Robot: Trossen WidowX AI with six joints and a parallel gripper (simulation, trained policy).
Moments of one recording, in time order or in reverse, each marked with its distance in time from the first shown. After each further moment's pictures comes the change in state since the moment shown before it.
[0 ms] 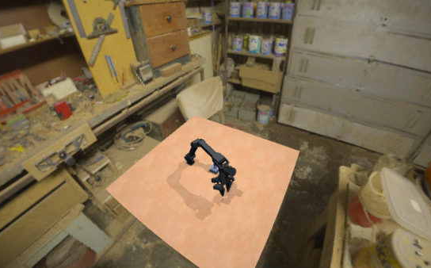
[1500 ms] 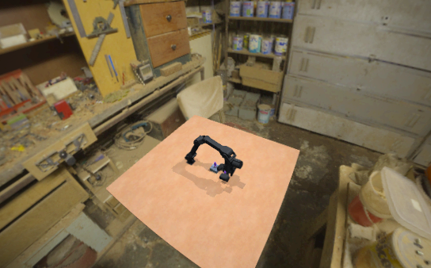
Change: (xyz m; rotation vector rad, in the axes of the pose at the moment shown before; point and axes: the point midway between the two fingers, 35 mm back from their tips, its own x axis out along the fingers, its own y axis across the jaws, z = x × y) arm -0.043 -0.132 0.045 -0.027 -0.252 -0.332
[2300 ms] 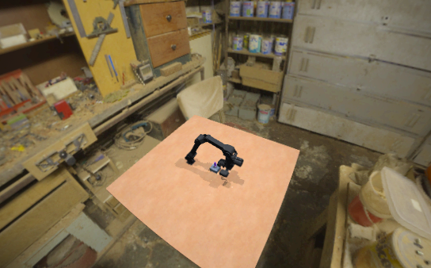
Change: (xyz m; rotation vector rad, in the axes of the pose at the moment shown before) arm 0.005 -0.053 0.037 -0.033 -0.158 -0.118
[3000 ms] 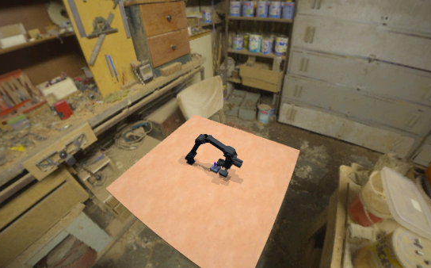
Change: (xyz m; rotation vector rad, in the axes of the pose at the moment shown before) arm 0.028 -0.021 0.024 -0.063 -0.113 -0.043
